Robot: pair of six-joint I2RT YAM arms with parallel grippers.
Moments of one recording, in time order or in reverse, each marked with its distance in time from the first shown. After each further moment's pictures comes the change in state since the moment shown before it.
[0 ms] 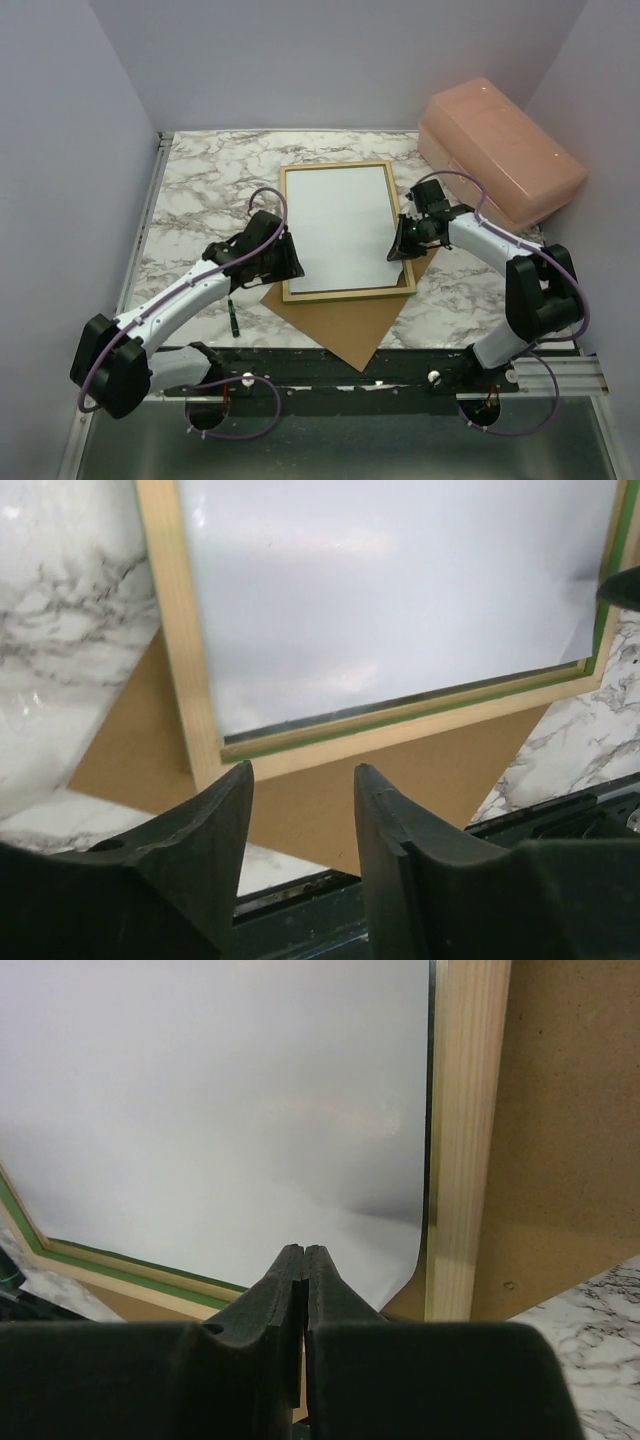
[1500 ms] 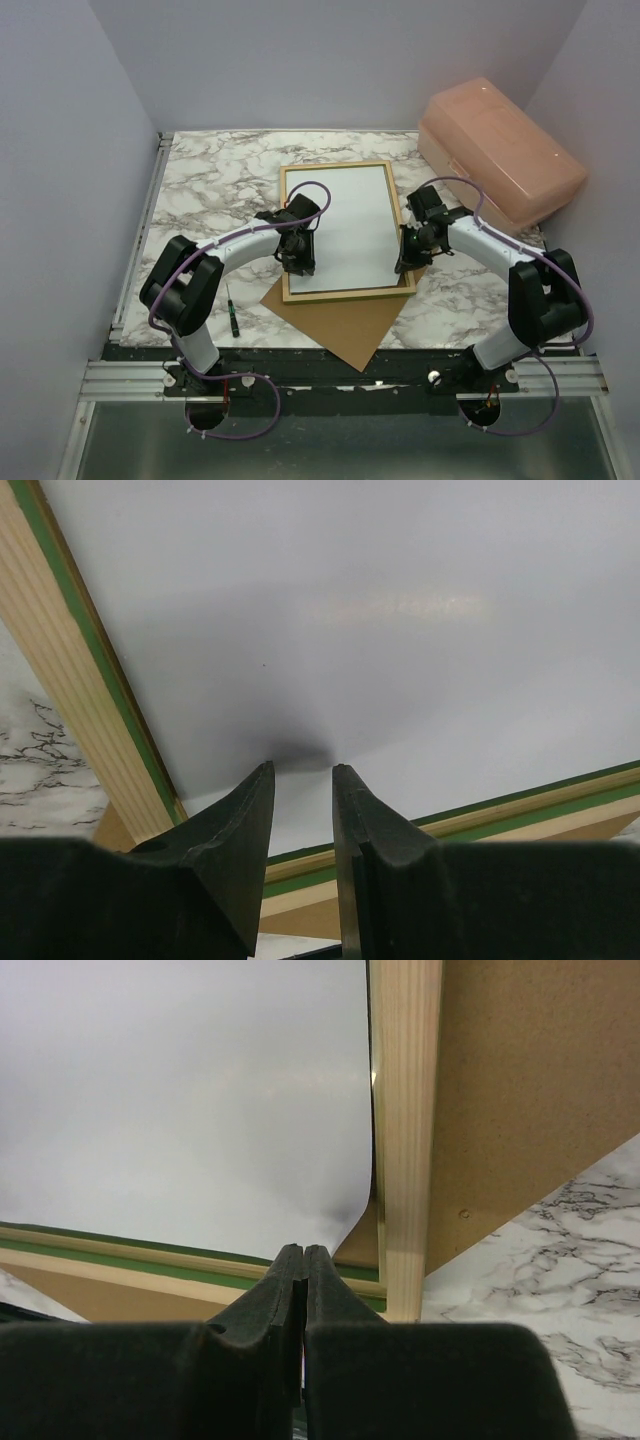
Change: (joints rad) left arm -0.004 0.578 0.322 -0.021 0.013 0.150; right arm 0.032 -0.045 -0.014 -0.134 0.093 -0.038
